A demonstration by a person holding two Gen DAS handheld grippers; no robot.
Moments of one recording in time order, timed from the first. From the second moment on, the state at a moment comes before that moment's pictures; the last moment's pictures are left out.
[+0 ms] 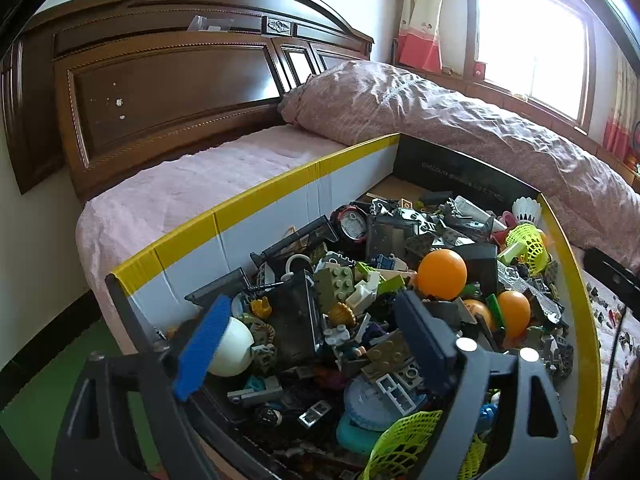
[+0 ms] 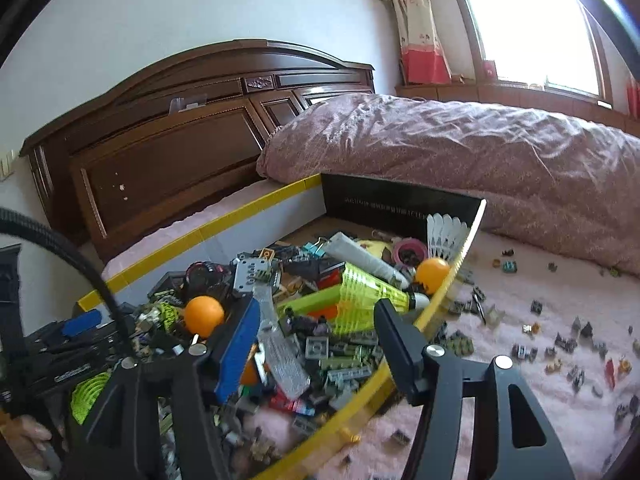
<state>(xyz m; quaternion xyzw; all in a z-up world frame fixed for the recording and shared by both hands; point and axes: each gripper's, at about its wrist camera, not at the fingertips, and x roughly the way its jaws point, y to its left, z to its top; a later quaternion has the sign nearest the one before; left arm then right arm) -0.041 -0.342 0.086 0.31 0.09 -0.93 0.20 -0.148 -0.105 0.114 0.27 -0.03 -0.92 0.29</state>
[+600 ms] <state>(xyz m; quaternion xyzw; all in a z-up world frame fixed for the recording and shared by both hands) -0.030 -0.295 0.089 0.31 0.01 -0.93 0.19 -0.008 0.003 0.092 0.26 -0.06 -0.93 0.23</state>
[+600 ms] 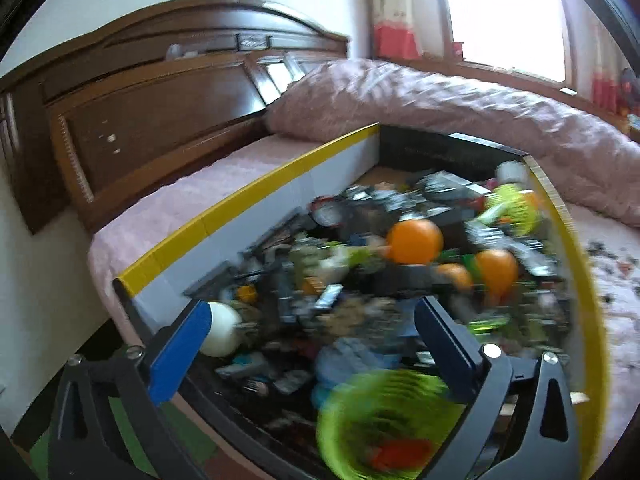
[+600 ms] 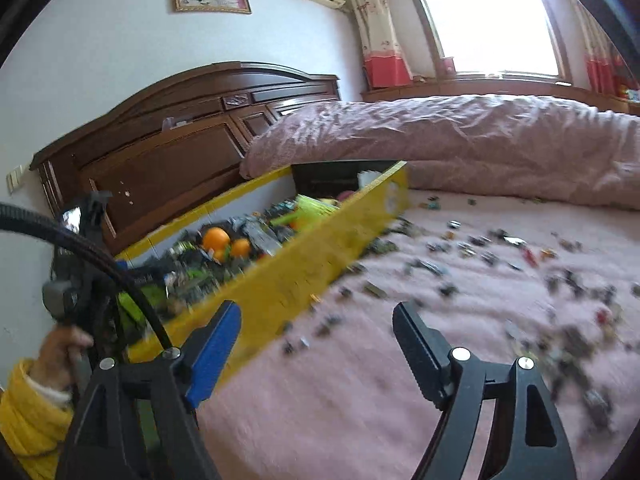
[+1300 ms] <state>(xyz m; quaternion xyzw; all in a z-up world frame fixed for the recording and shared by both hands) 0.040 -0.073 0.113 0.22 -0.03 -0.97 -0.05 0.058 0.143 0.035 0.29 -0.07 -0.95 0.12</state>
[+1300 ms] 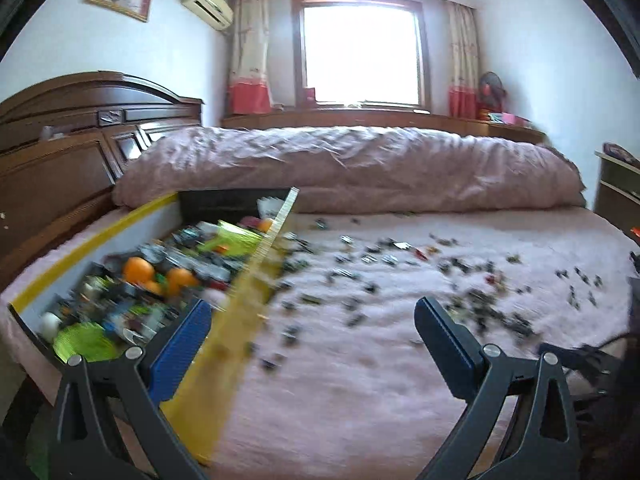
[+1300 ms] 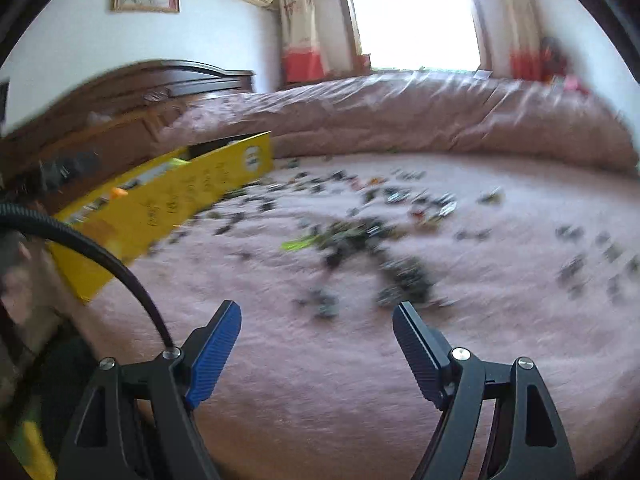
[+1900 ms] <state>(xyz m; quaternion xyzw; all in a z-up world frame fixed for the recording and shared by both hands) 0.040 -0.090 0.049 0.30 0.09 -0.95 -0.07 0.071 0.106 0.027 0.27 -0.01 -0.94 0.22</state>
